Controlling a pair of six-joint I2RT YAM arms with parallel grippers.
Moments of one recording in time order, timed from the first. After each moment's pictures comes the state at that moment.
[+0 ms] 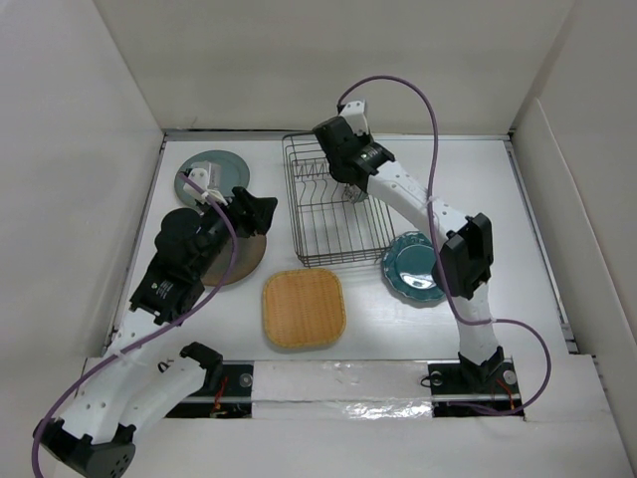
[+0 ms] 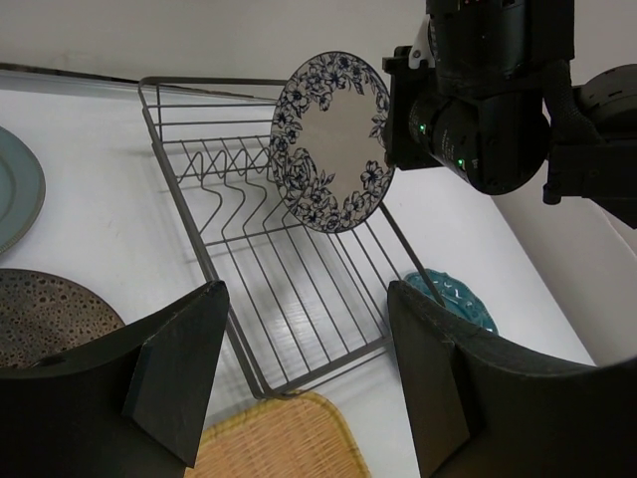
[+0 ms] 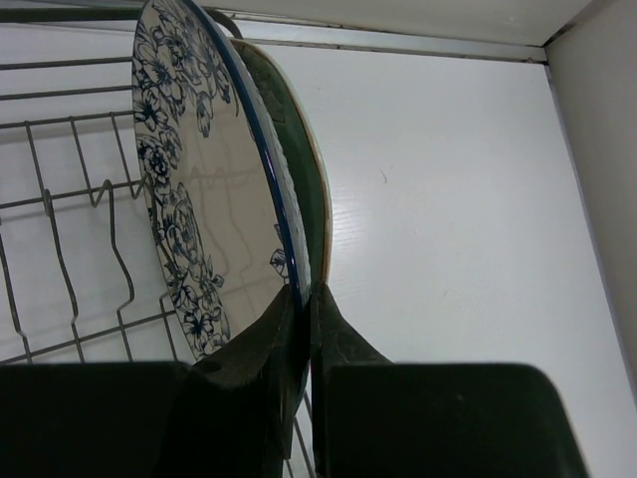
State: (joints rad) left arm -0.47 0.75 0.90 -0.20 -0.03 -0.43; right arm 0.69 2.11 2.12 -0.73 0.94 0.25
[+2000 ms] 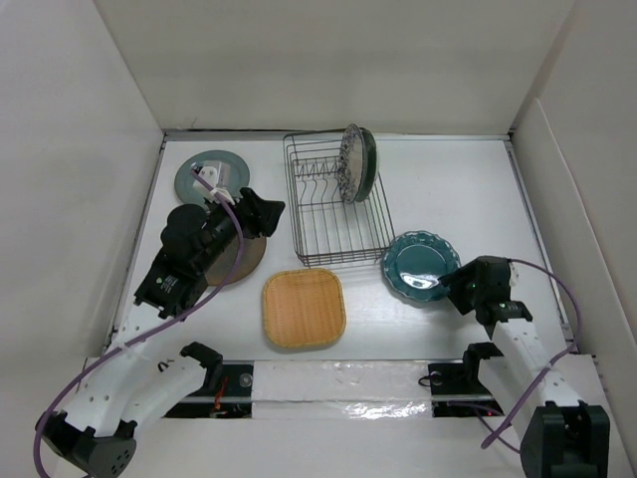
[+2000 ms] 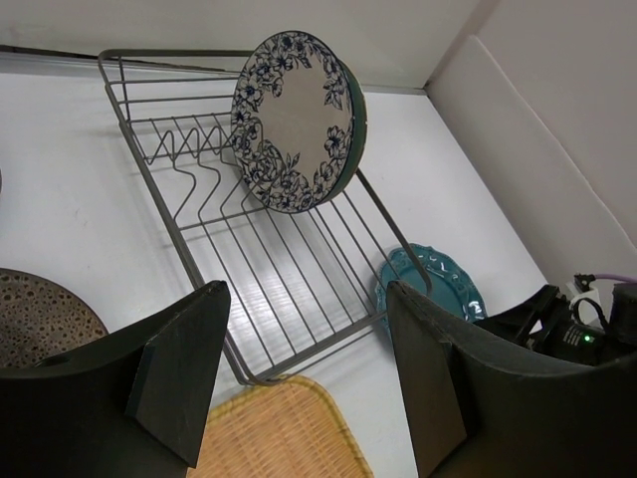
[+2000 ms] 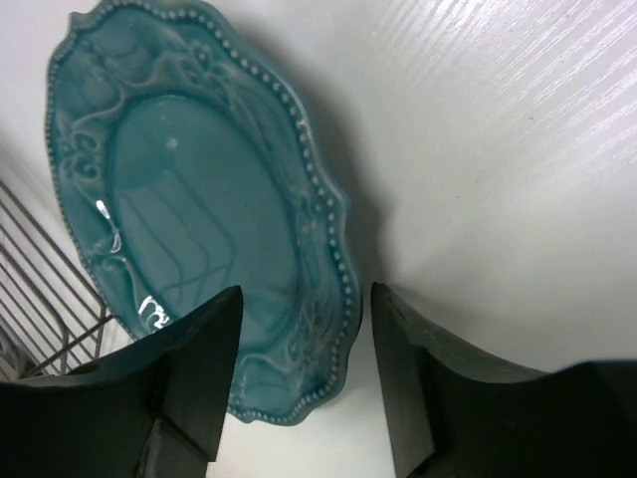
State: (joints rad) left arm -0.47 0.78 0.90 -0.20 0.05 -0.43; right arm 0.01 0.73 0.28 -0.37 0.04 1.02
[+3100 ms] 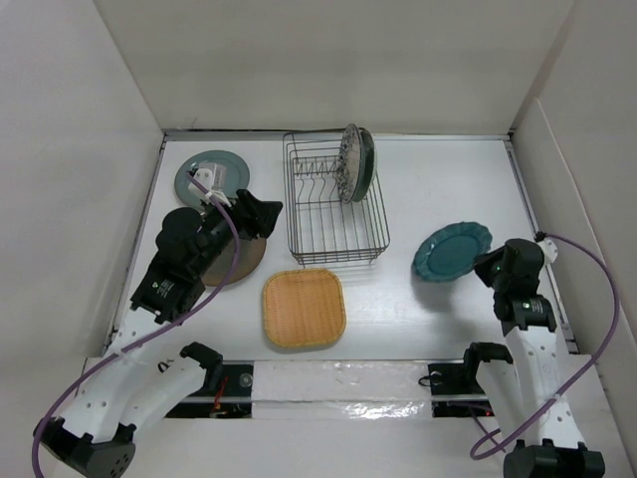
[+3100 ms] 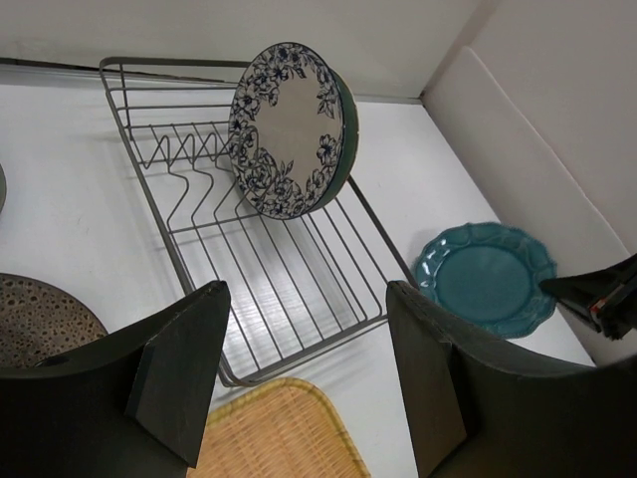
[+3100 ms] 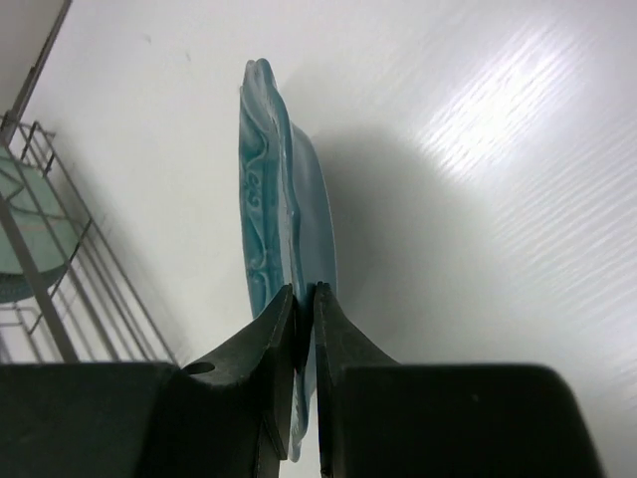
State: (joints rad) left arm -0.47 0.75 0.90 -0.20 0.05 -0.43; right arm -0.10 0.60 0.52 -0.49 0.13 0.80
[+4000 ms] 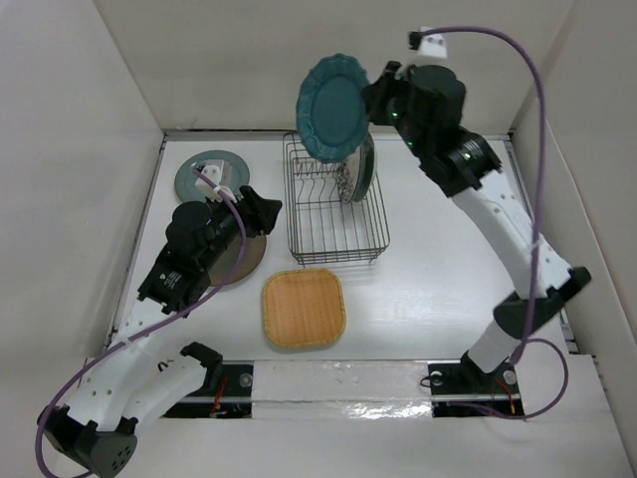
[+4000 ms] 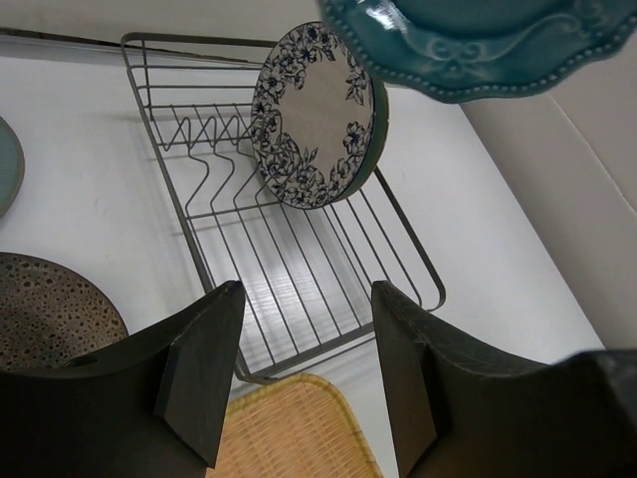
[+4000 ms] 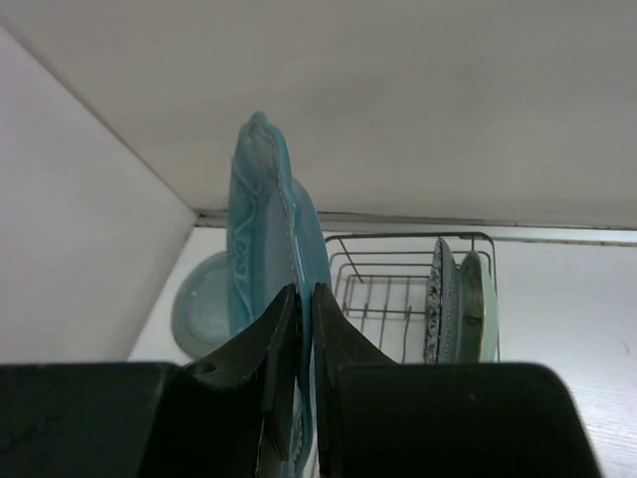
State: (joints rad) left arm -0.47 0.81 0.90 -0.21 0.02 -0.43; right arm 0.62 1.61 2.03 -0.43 0.34 0.36
